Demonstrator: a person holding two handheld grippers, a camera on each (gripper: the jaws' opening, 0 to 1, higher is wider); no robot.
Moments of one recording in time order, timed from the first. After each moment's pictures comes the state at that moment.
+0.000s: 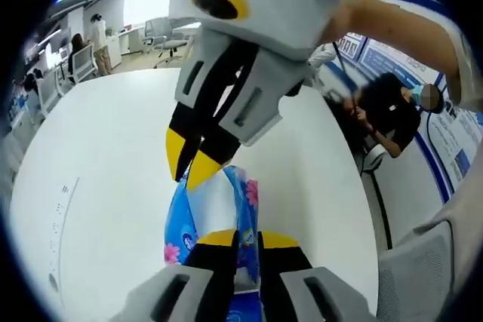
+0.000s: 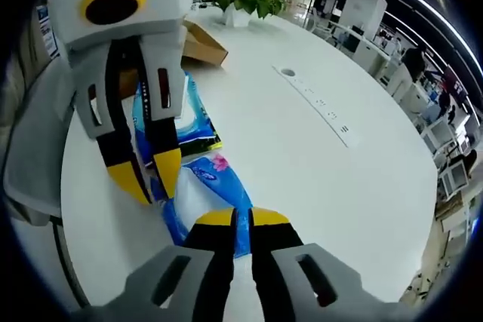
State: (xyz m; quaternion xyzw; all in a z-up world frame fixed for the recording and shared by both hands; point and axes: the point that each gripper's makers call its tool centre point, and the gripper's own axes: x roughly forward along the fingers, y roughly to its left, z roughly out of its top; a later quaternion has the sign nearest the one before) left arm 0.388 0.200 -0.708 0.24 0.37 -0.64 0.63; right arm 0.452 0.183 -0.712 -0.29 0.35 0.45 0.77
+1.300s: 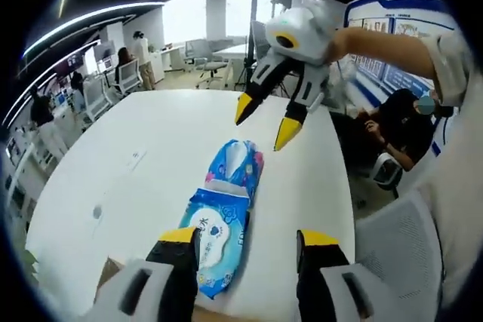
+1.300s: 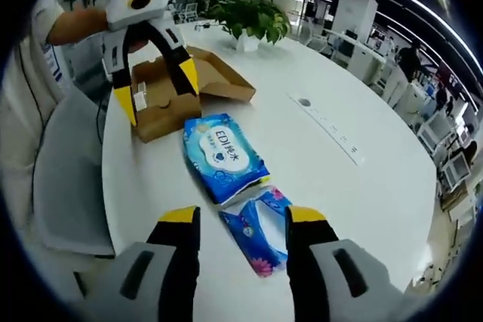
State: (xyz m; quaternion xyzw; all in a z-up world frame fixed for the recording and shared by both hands) left arm 0.353 0.365 -0.627 0.21 0.31 -0.56 0.74; right arm 0.381 0.232 -0.644 -0.24 0.34 0.45 0.79
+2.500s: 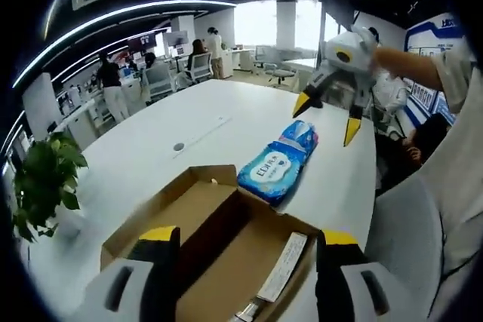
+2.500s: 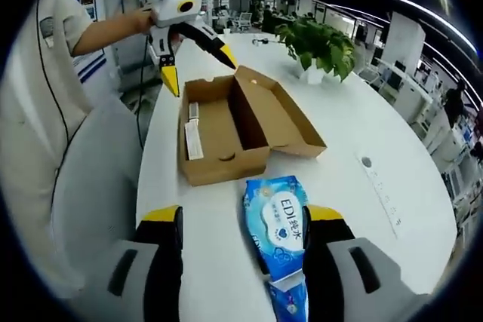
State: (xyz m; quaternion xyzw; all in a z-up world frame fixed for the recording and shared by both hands) left arm 0.337 0.559 -0.607 0.16 0.32 -0.40 0.84; right arm 0.344 0.375 -0.622 -0.26 0.29 0.58 0.71
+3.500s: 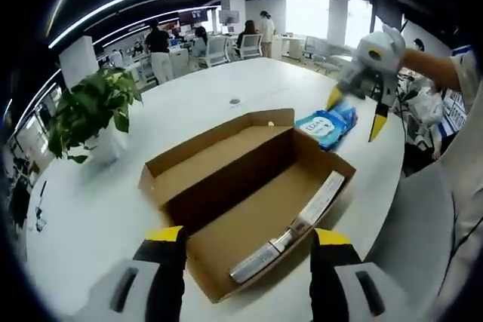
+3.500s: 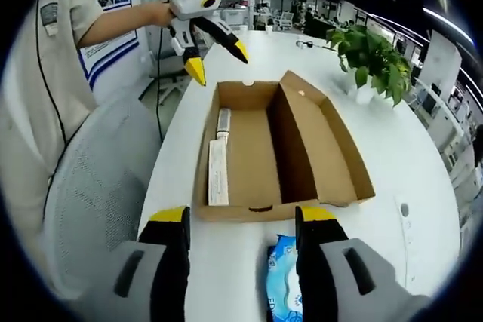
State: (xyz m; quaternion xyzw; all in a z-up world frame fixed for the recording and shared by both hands) left arm 0.304 0.690 -0.643 0.12 0.38 -0.27 0.88; right arm 0.325 0.475 -0.654 -0.29 0.28 0.66 0.64
